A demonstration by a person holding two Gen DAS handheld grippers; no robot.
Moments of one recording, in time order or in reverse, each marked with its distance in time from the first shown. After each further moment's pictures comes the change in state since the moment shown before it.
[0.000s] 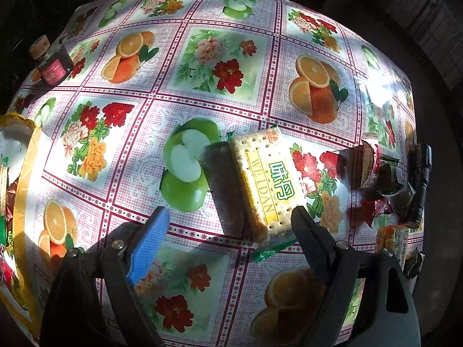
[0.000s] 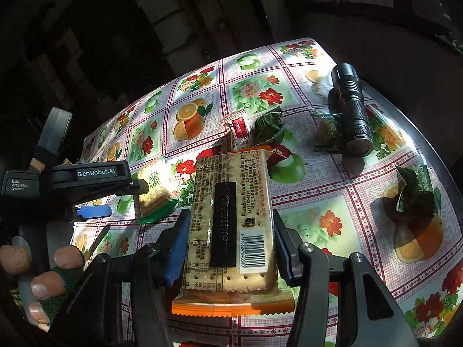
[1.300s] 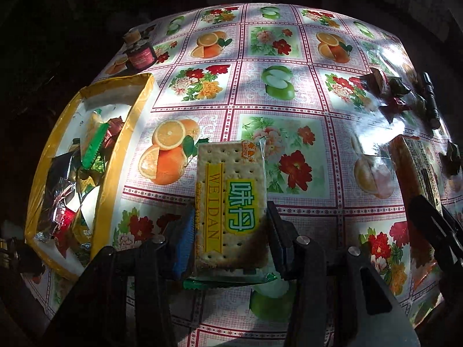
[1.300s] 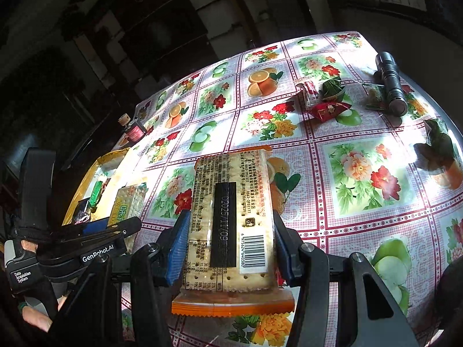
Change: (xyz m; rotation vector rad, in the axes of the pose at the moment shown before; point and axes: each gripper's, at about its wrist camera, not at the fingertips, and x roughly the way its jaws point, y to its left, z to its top) left arm -0.083 0.091 -0.155 0.150 -0.161 0.195; right arm -0.034 0.066 -0.069 -0.122 0.063 0.177
